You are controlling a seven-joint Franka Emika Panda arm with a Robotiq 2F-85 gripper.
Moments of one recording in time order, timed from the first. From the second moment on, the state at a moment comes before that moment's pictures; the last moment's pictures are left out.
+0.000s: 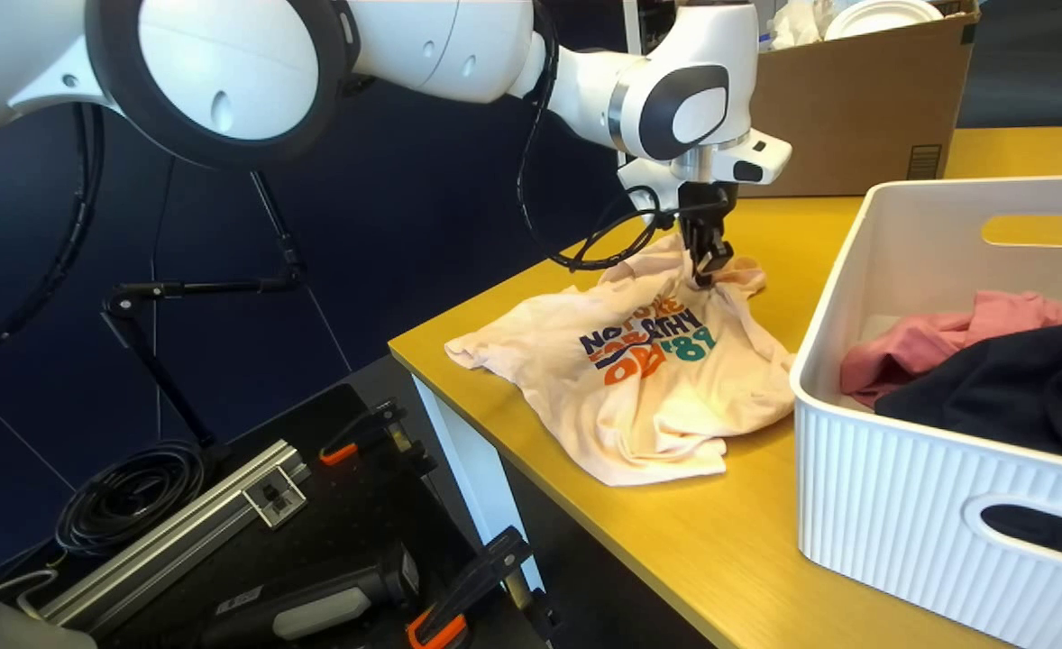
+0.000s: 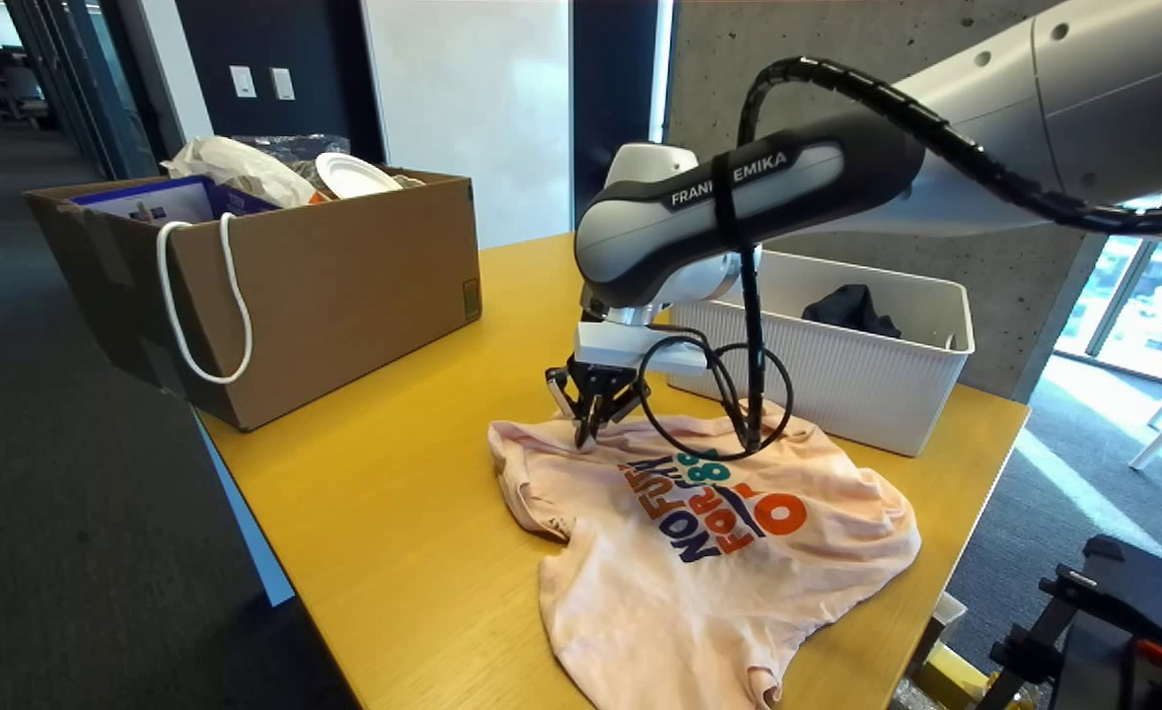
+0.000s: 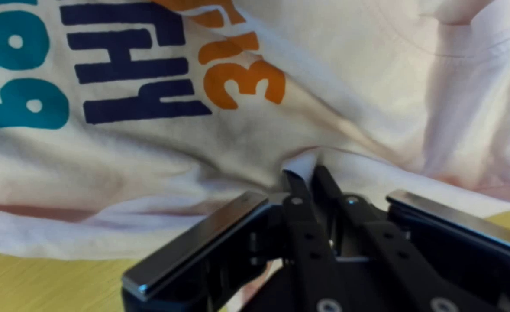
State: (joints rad) arm 0.03 1.28 0.00 -0.78 0.18 2.17 0.46
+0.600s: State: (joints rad) arm 0.02 1.28 -0.03 -0.74 0.17 2.17 0.46
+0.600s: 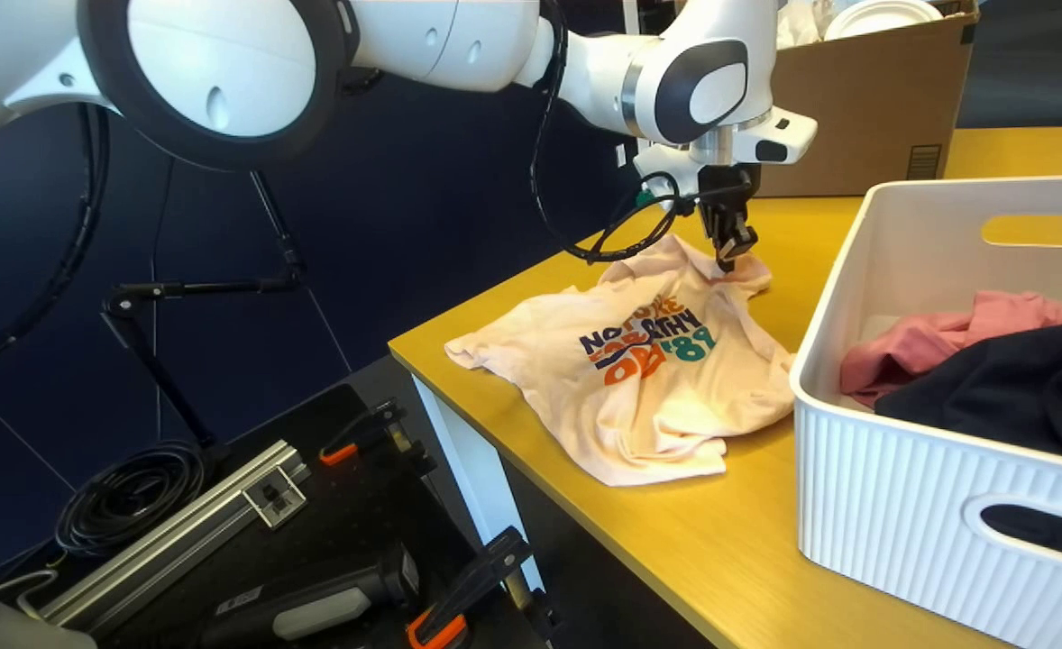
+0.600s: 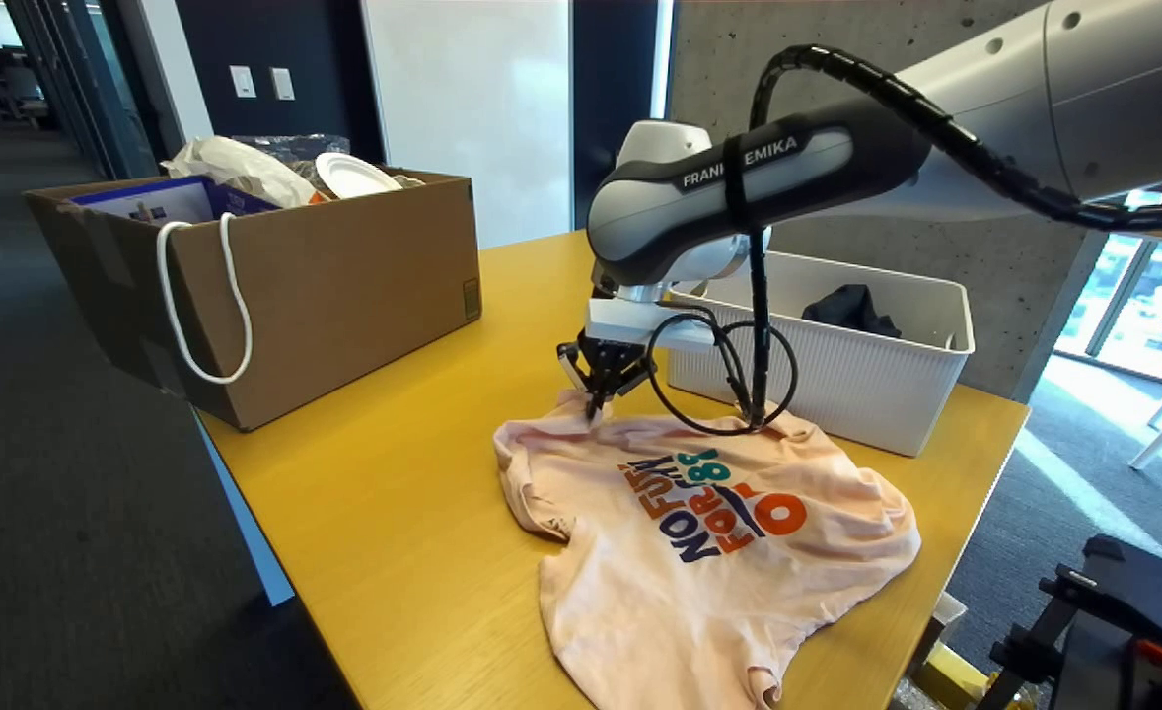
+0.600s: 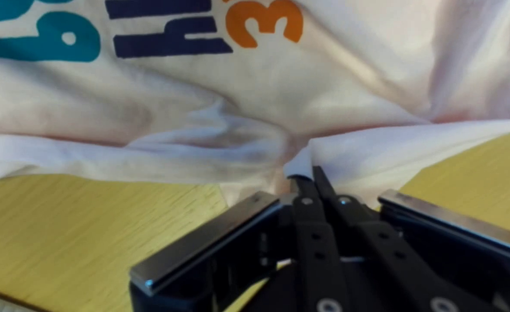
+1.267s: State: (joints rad) arm 0.01 1.35 -0.03 -0.61 0.15 2.17 0.44
